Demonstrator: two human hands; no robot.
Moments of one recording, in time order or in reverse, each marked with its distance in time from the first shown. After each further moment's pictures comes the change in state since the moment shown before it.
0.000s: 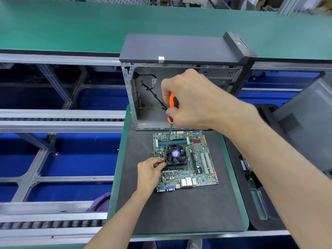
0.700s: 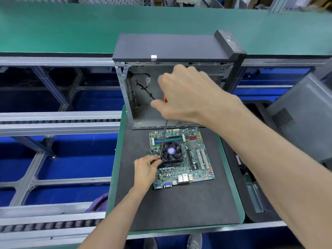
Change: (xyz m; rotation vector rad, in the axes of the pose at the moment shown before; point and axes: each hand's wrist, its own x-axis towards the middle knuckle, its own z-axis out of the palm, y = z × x) left_hand 0.003 -0.004 -0.001 0.080 -0.002 0.040; right_hand -0.001 -0.006 0.000 -0.201 0.103 0.023
